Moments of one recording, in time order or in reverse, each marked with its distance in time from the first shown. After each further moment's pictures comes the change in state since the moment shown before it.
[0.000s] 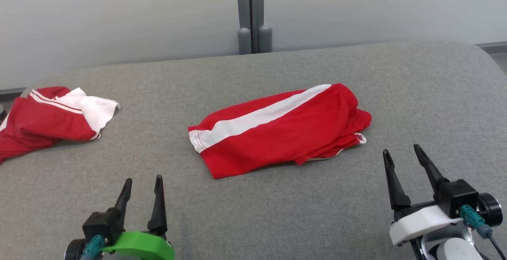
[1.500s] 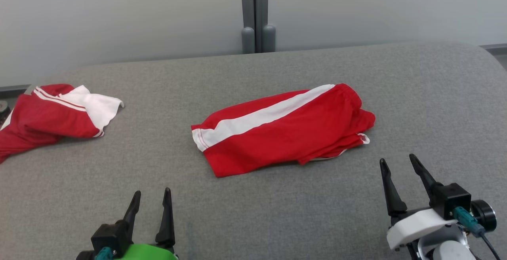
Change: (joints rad) left arm 0.070 -0.025 -0.002 -0.026 0.016 -0.014 0.000; right arm 0.004 0.000 0.009 0.074 0.016 0.000 0.000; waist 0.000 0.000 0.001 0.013
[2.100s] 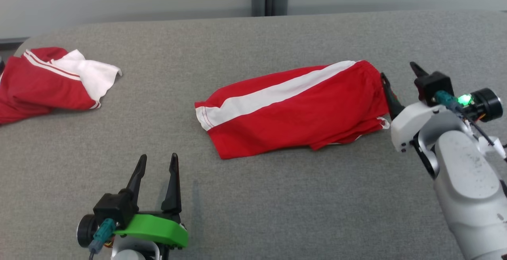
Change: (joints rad) left arm -0.107 0.000 -0.038 -0.040 0.000 0.000 0.000; right arm -0.541 -0.123 0.084 0.362 -0.151 0.000 0.149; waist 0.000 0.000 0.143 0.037
